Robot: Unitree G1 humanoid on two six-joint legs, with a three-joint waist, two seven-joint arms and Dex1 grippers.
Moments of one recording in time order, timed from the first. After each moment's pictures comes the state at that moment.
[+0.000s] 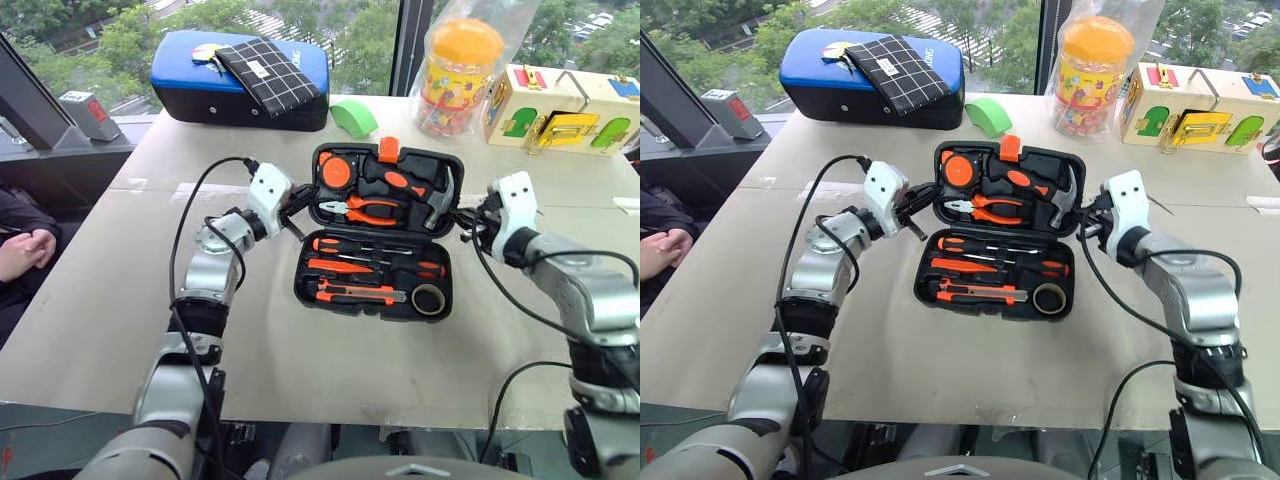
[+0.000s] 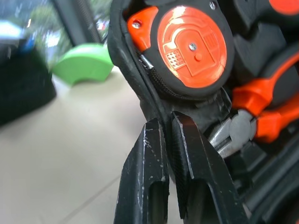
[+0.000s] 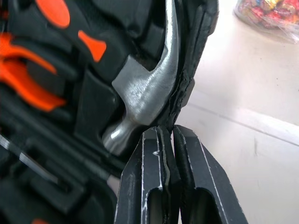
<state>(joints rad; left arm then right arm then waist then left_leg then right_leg) -0.62 0.45 -0.01 0.44 -0.09 -0.13 -0.78 -0.37 -0.47 -0.10 -0.31 0.34 0.87 0.45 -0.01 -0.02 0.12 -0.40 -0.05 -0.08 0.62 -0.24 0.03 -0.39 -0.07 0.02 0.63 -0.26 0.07</state>
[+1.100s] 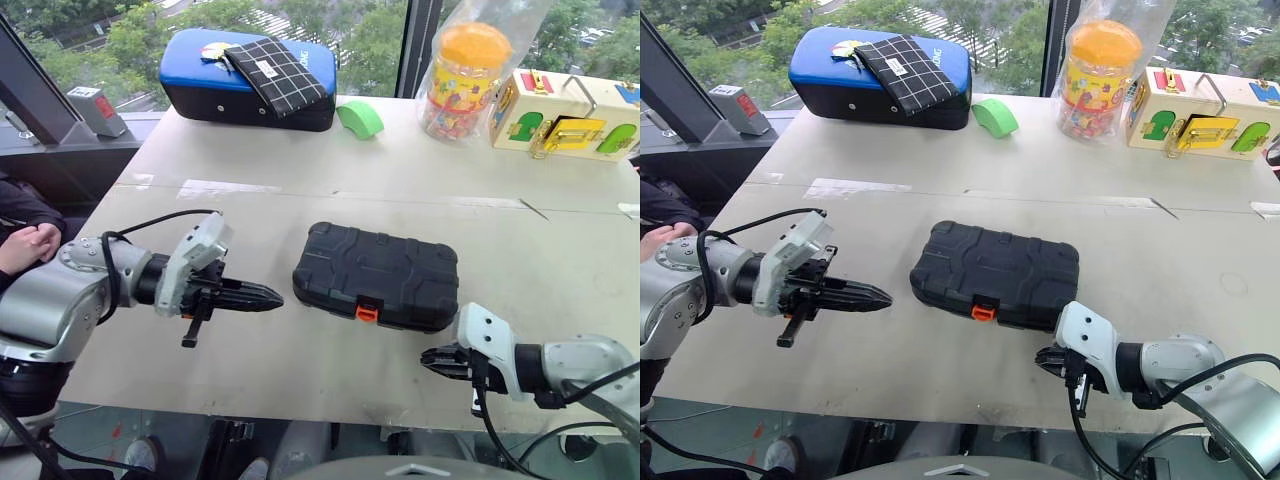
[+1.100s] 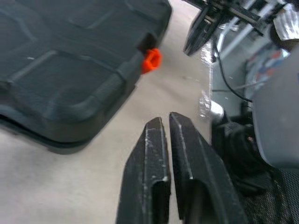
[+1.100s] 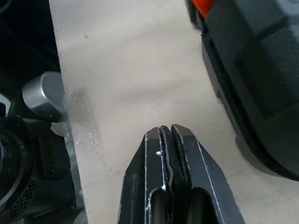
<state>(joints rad) -0.25 1.06 0.08 -0.29 -0.70 0.76 -1.40 0.09 -0.90 0.11 -0.88 0.51 0.89 0.75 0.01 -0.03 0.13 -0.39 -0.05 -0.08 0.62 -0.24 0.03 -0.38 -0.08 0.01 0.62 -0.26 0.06</state>
